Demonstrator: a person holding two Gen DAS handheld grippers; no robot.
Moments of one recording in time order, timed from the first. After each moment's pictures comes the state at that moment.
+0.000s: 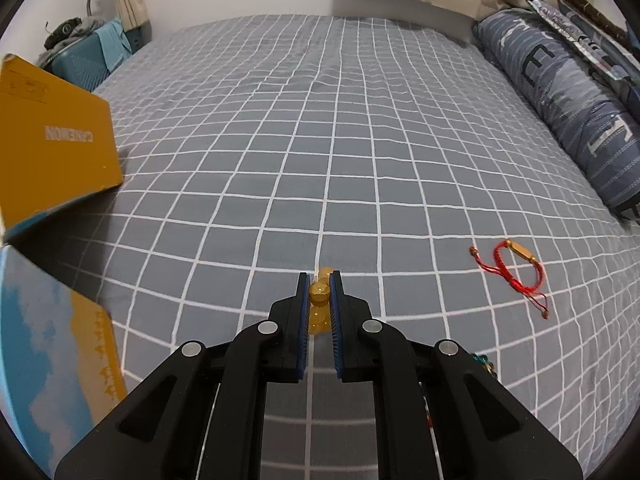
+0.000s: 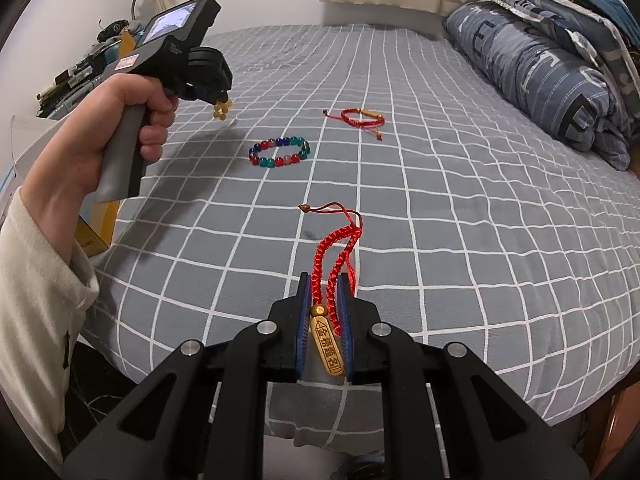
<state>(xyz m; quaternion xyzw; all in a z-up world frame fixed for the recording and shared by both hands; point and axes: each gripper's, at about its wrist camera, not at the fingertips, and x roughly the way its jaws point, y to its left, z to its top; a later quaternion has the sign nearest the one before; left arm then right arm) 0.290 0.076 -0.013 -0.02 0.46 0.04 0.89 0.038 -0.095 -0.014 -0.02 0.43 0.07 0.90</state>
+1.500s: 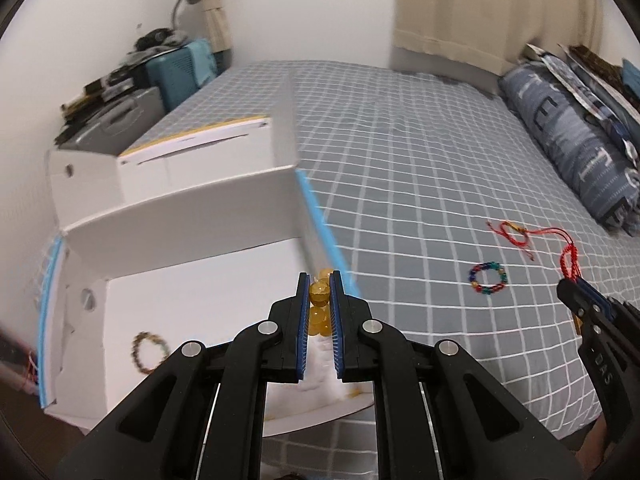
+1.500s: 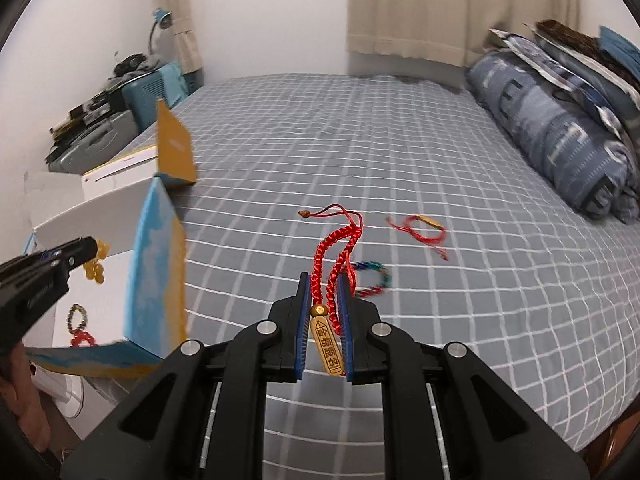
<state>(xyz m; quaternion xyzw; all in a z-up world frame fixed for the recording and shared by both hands) 0.078 0.181 0.091 -0.04 0.39 0.12 0.91 0.101 0.019 0.084 -0.02 0.37 0.10 0.92</state>
